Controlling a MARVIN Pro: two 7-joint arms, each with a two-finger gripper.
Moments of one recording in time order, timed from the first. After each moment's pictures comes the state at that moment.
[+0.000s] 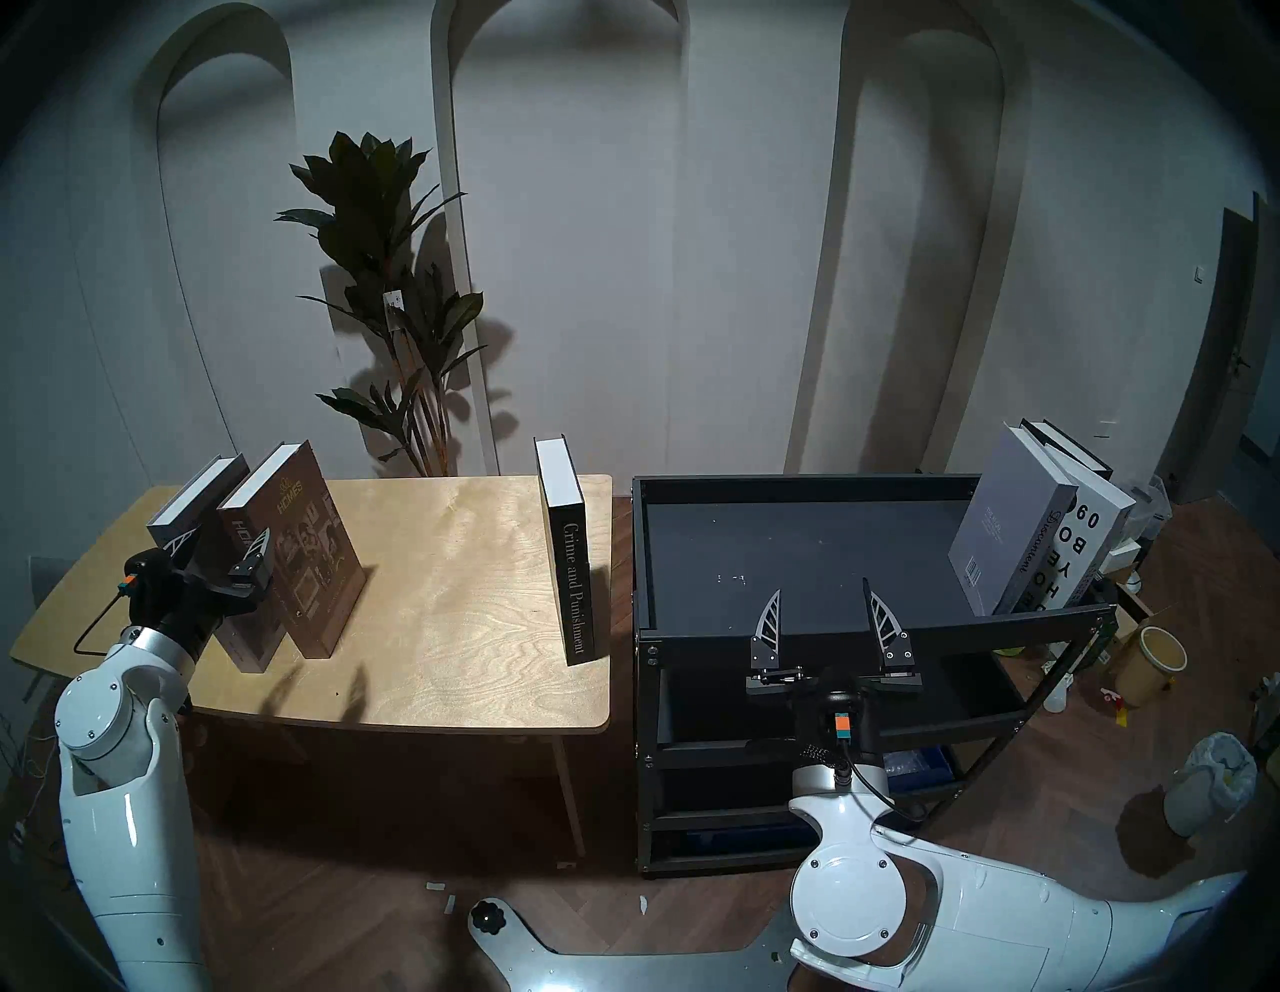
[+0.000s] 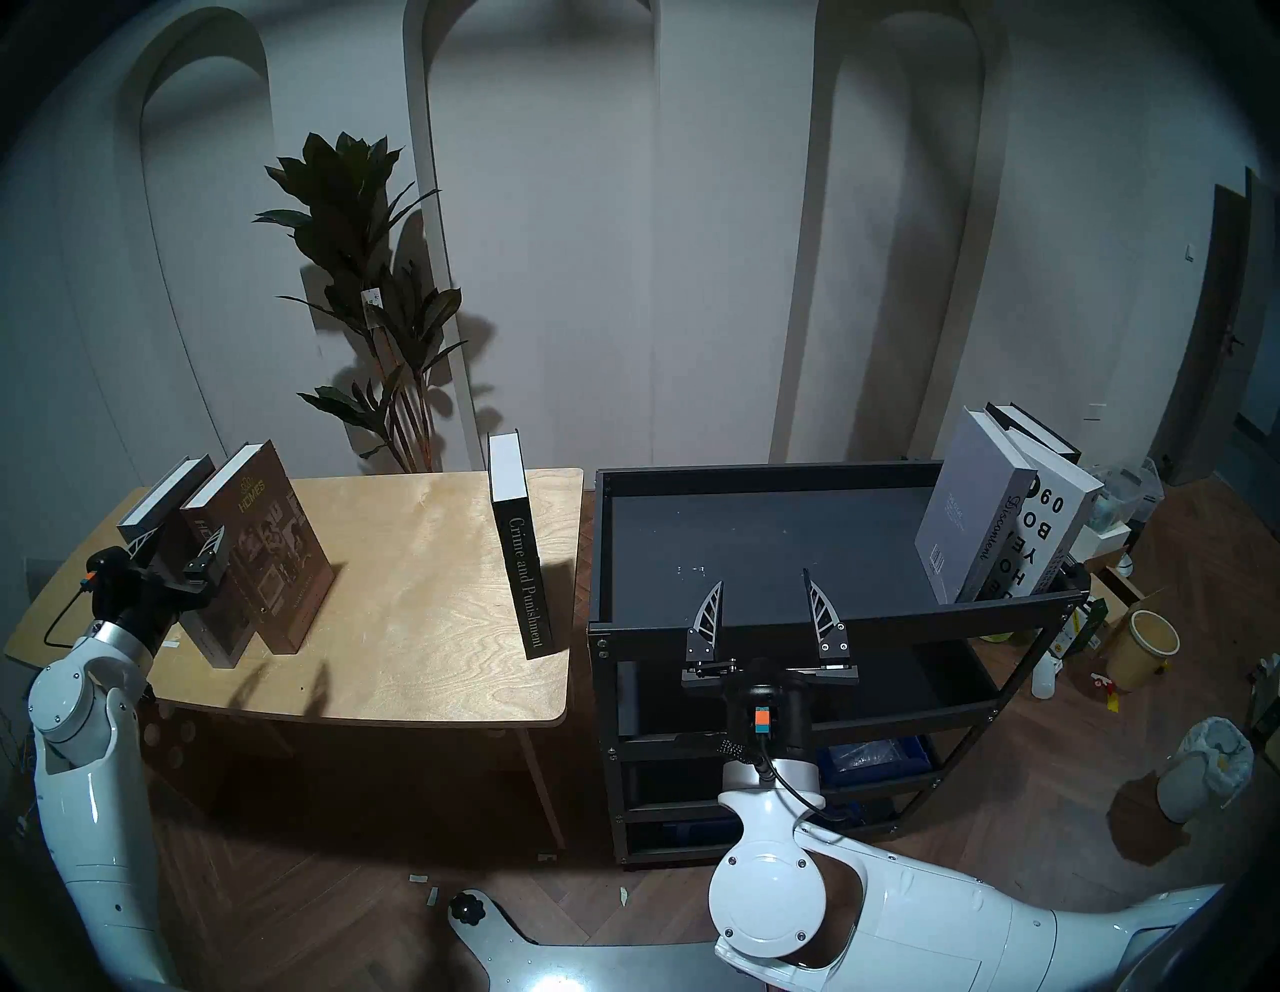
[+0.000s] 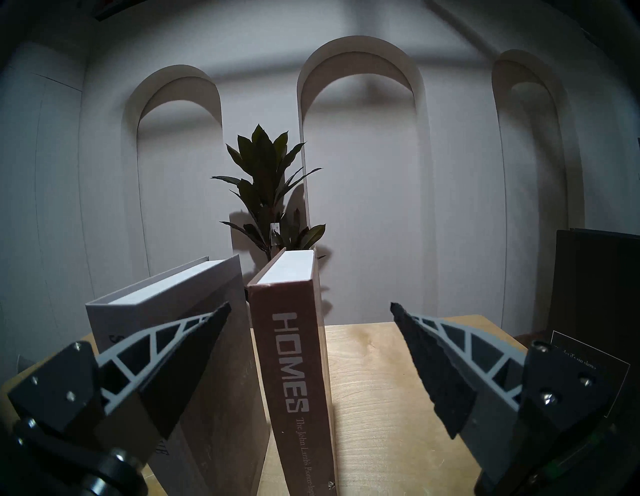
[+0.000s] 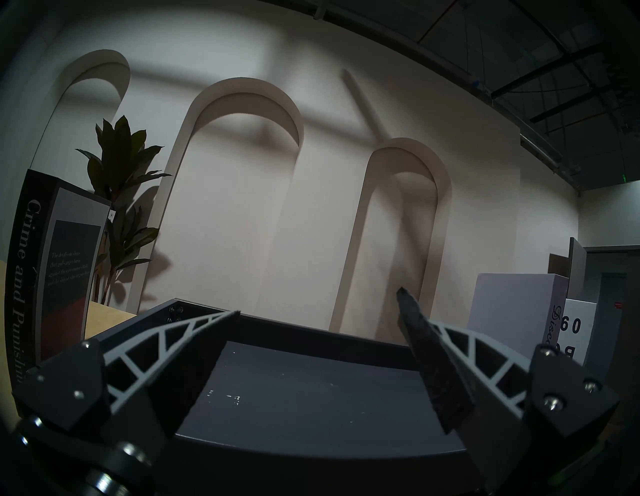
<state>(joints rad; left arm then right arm) 1.78 -1.28 -2.21 -1.82 -0.32 0.13 -0.44 -1.55 -0.82 0.60 -2.00 0.06 -0.06 -1.22</state>
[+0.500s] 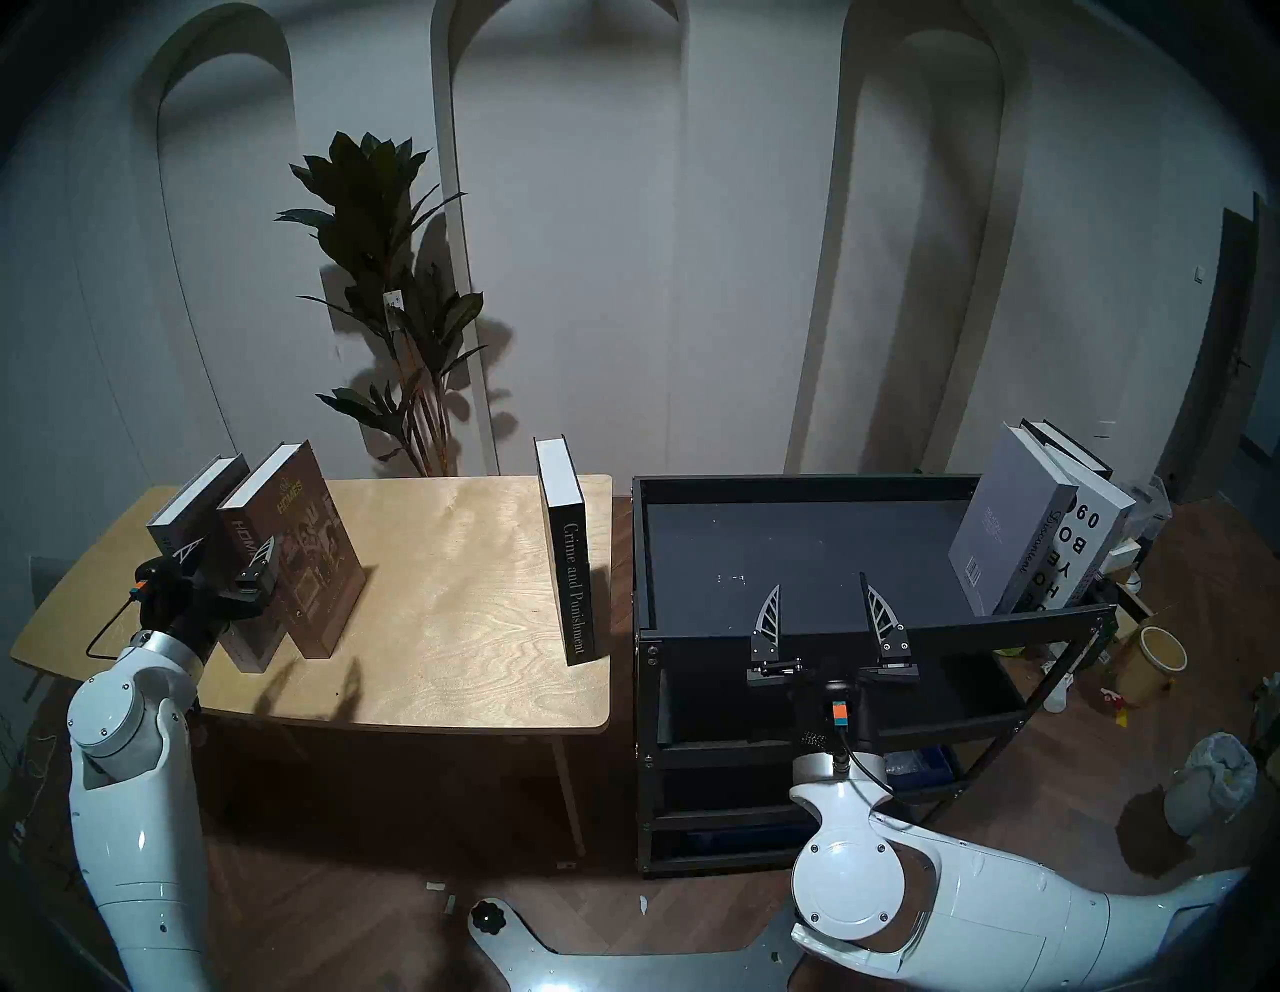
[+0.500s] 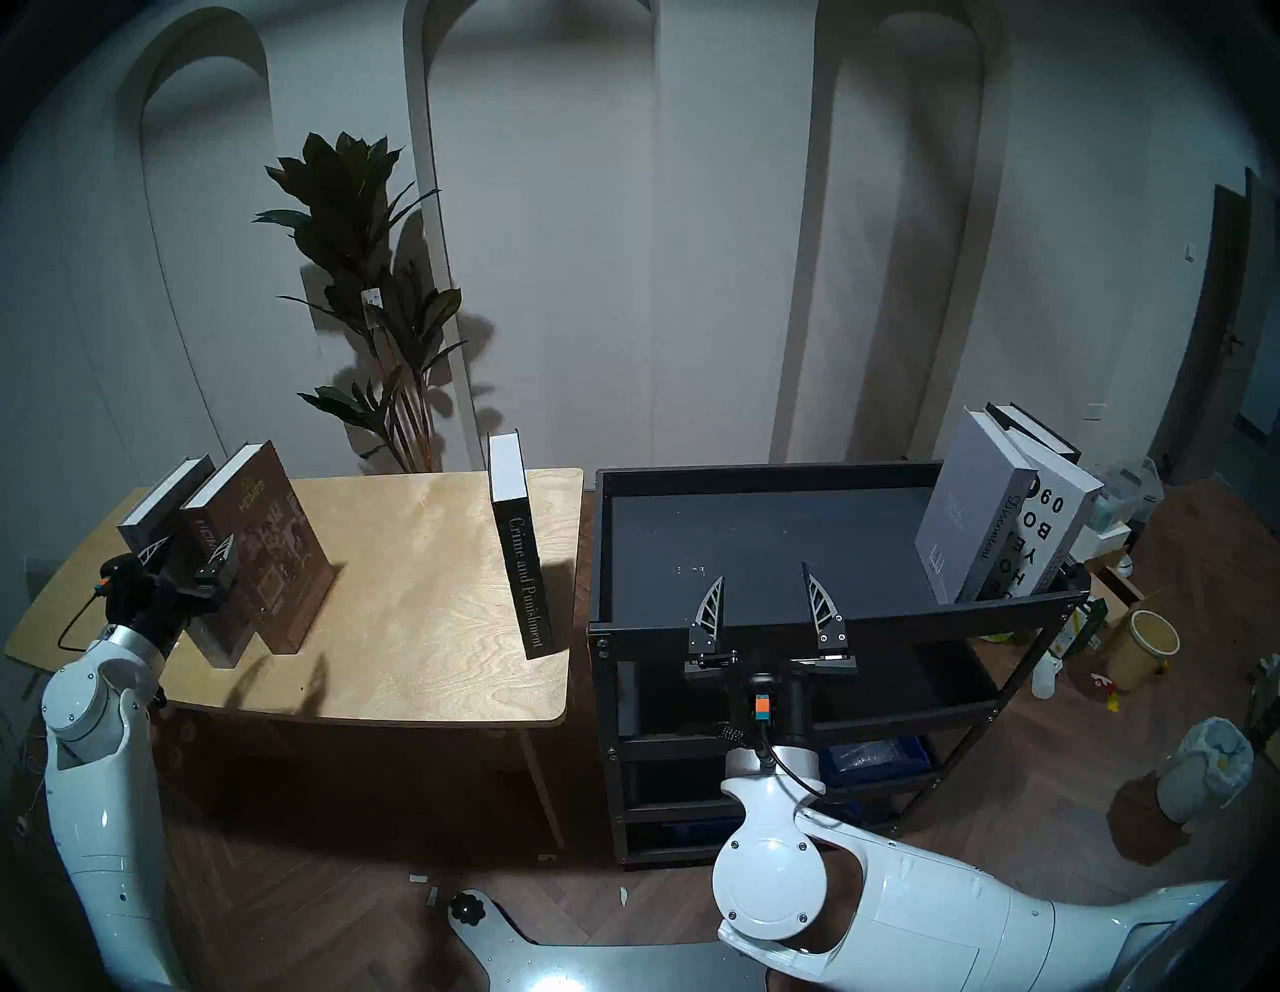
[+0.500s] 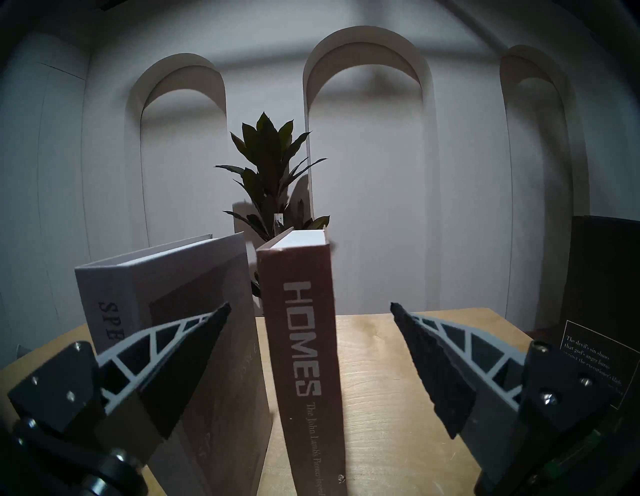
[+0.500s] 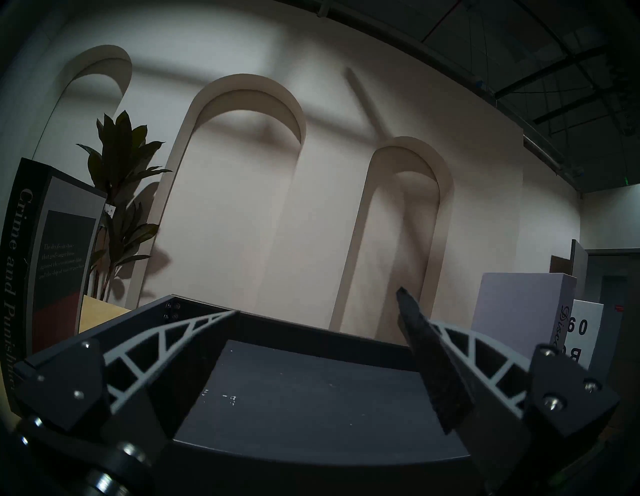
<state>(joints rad) 1.75 -1.26 -2.21 -1.72 -0.32 0.10 -0.44 -1.53 -0.84 0.60 -1.97 0.07 -0.07 -1.20</state>
